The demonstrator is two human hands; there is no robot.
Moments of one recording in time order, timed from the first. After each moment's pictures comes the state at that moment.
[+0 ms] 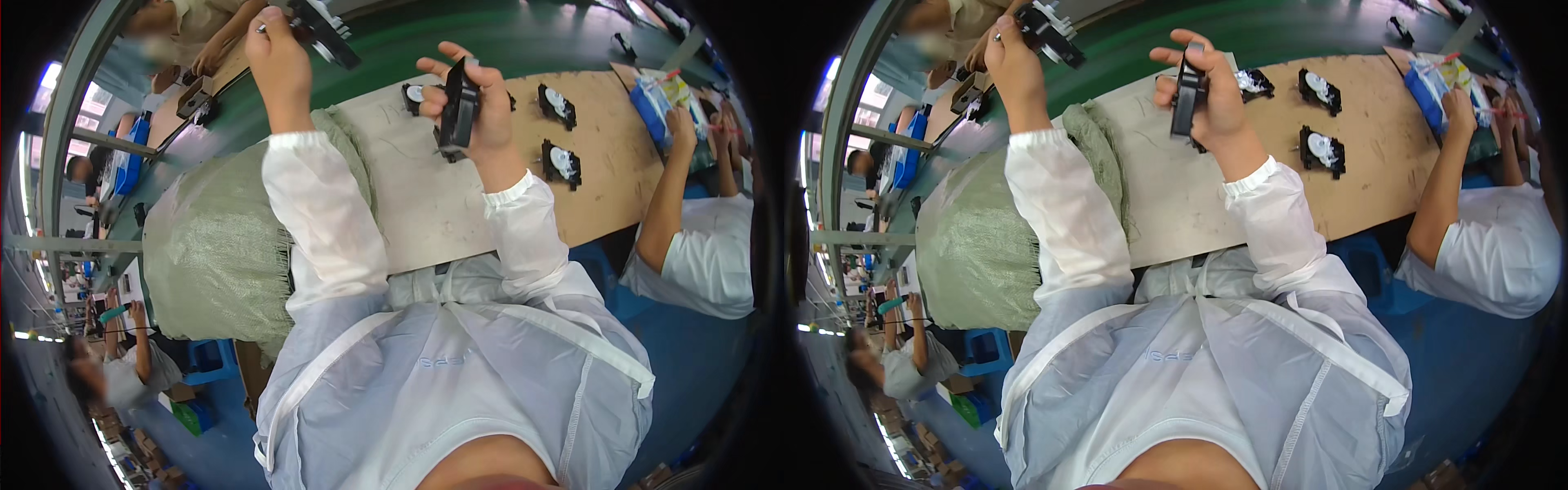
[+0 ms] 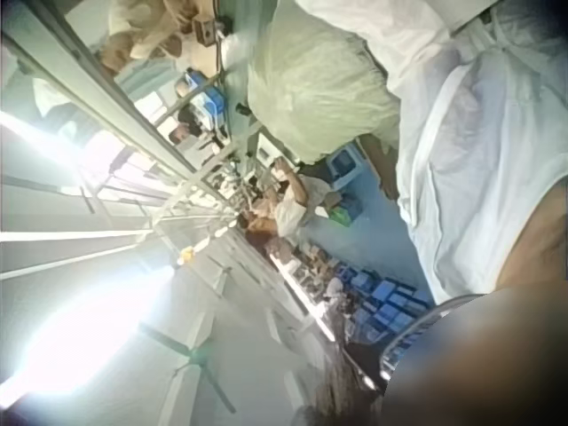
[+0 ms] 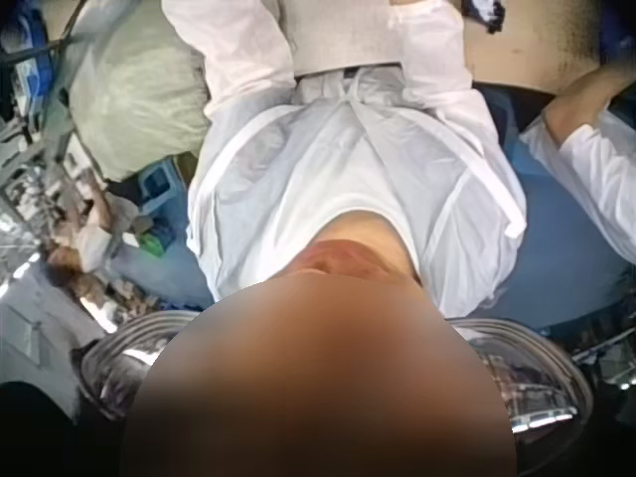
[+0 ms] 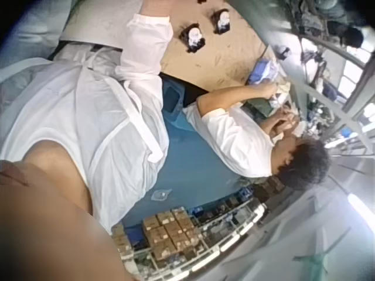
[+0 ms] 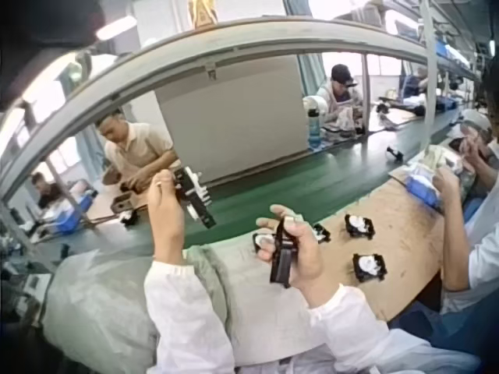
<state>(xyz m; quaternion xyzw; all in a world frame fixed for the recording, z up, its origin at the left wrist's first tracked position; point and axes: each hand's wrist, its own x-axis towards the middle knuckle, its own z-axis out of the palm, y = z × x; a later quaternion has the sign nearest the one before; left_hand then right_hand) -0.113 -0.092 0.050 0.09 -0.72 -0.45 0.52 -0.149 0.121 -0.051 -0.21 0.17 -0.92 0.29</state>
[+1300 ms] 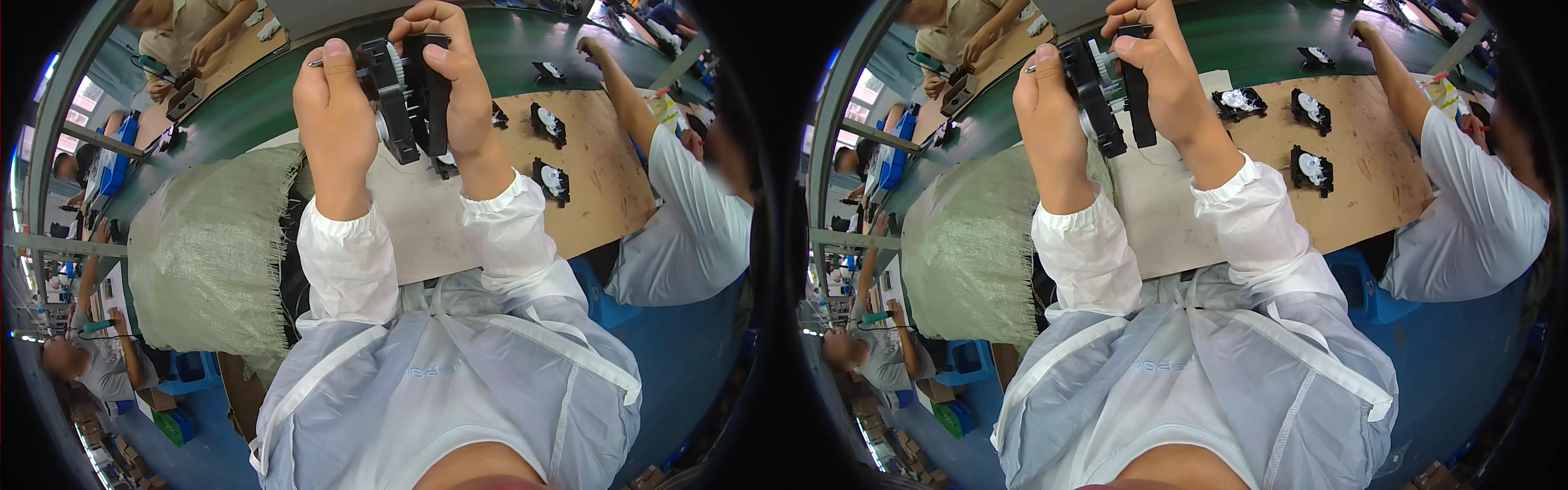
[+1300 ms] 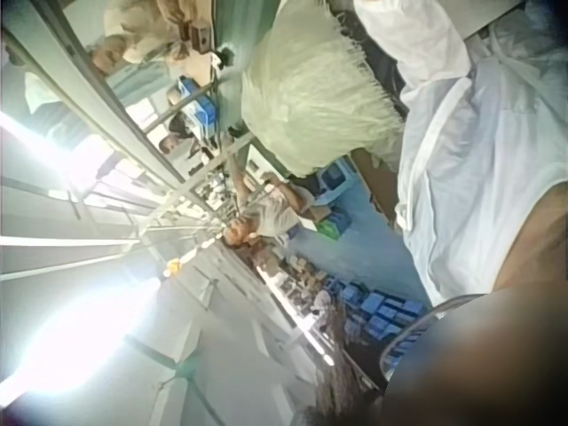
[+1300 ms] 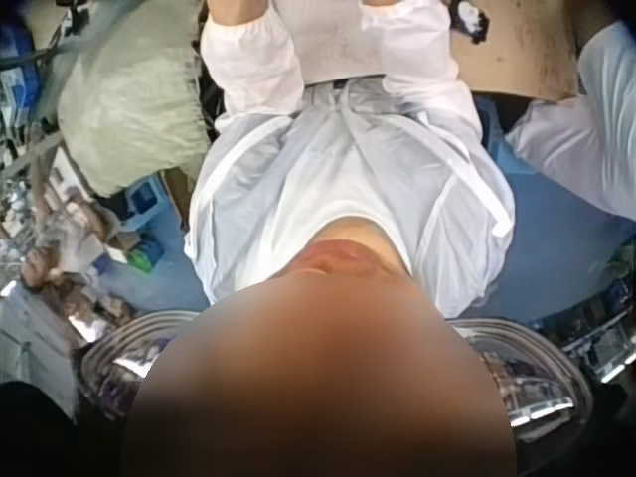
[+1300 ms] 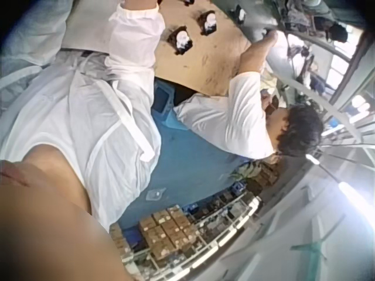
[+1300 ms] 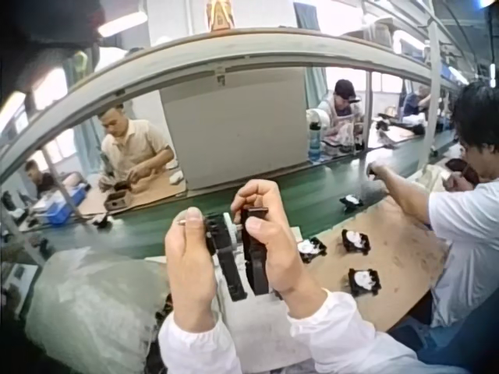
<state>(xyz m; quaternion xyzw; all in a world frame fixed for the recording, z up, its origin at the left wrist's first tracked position) -0.044 -0.004 0.051 0.08 -0.69 -0.57 0.44 -0.130 0.073 0.029 -0.43 0.38 -0.82 0.03</state>
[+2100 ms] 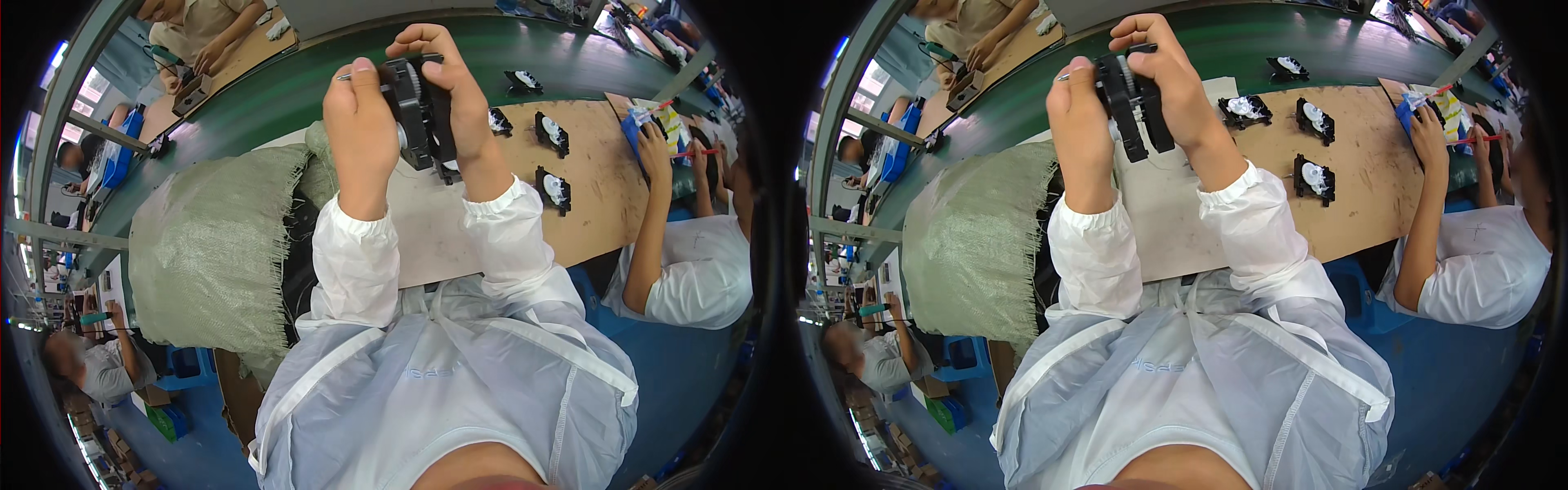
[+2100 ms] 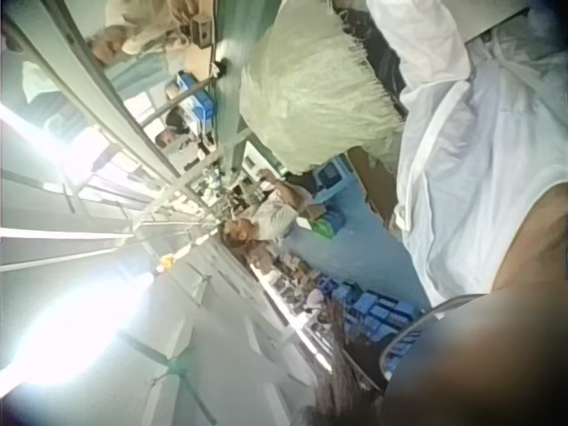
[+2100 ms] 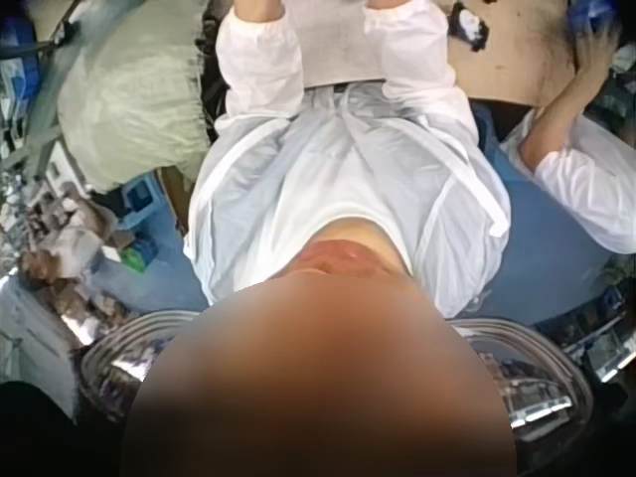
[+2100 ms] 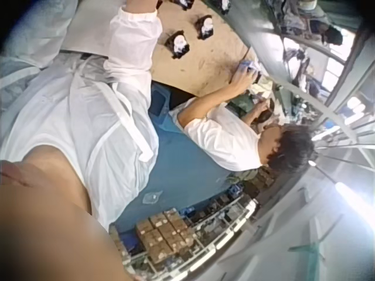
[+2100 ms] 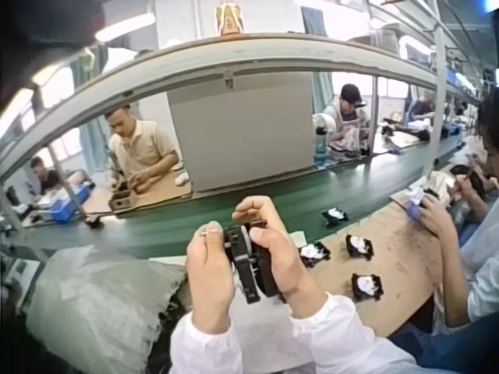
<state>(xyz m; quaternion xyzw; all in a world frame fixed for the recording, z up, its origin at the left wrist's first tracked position) -0.049 0.003 0.036 0.13 -0.67 -0.59 0.42 -0.130 0.080 0.020 -0.40 0.45 -0.79 0.10</state>
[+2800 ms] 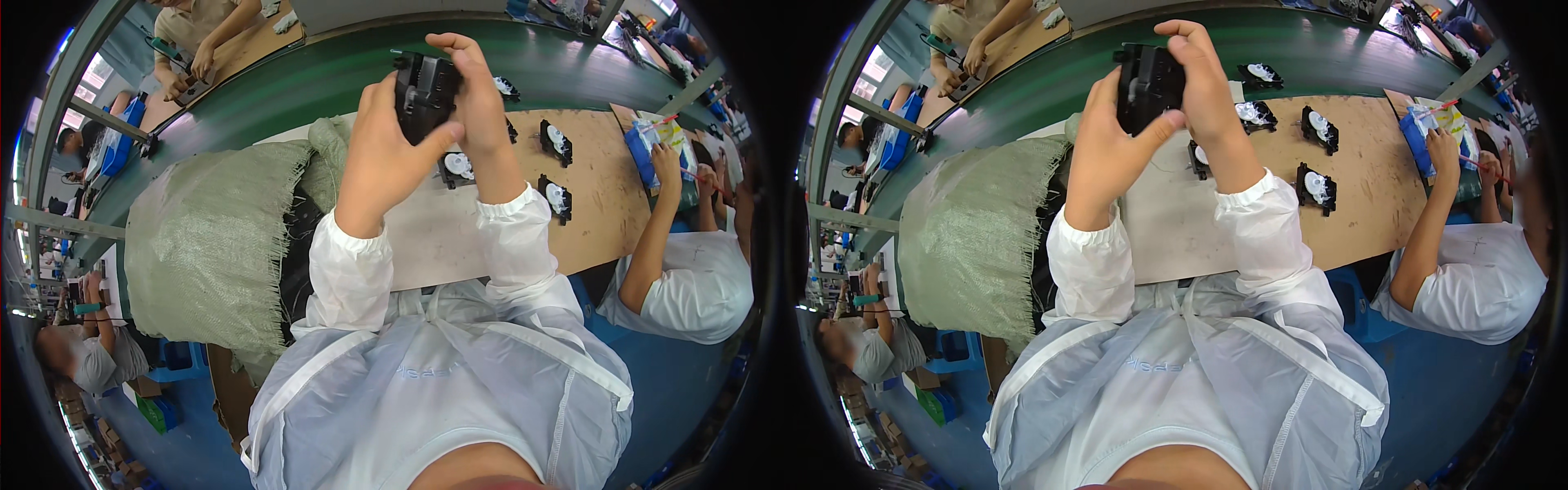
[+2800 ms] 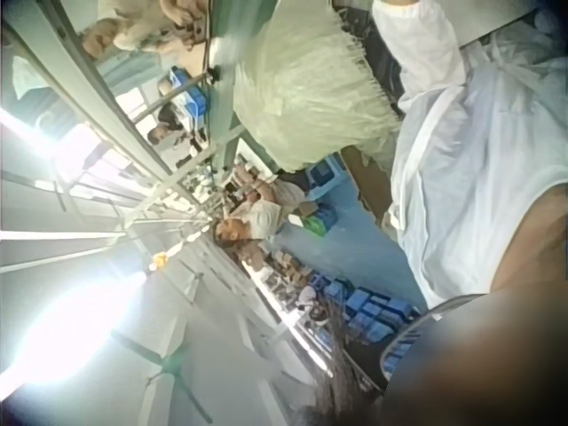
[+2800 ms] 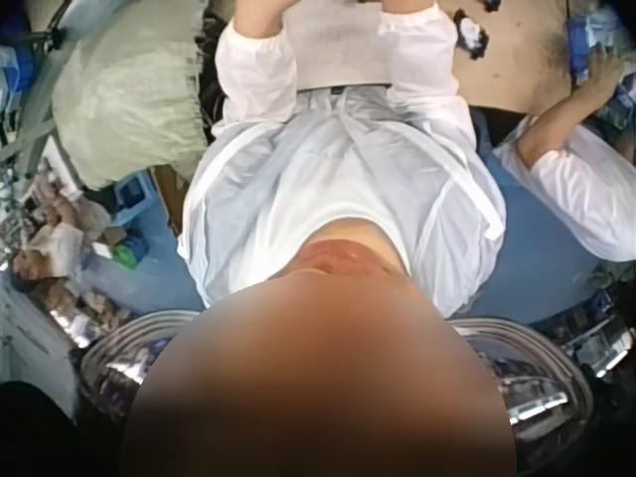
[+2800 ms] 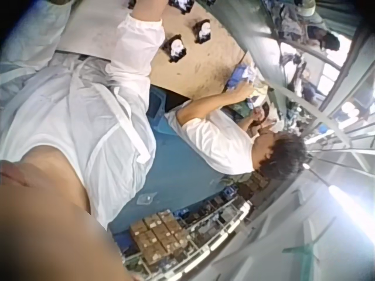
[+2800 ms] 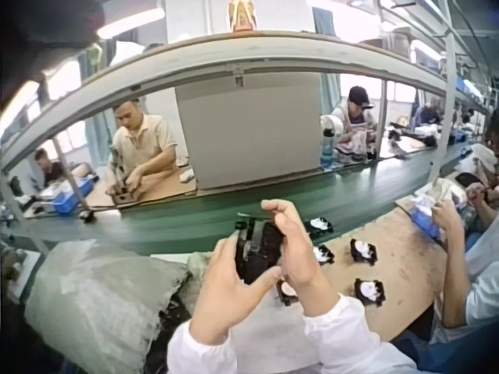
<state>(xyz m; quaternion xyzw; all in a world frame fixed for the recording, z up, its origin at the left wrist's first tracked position) -0.034 -0.001 0.016 0.05 -0.79 -0.50 0.34 -0.140 0.084 0.011 -0.29 0.40 -0.86 0.12</state>
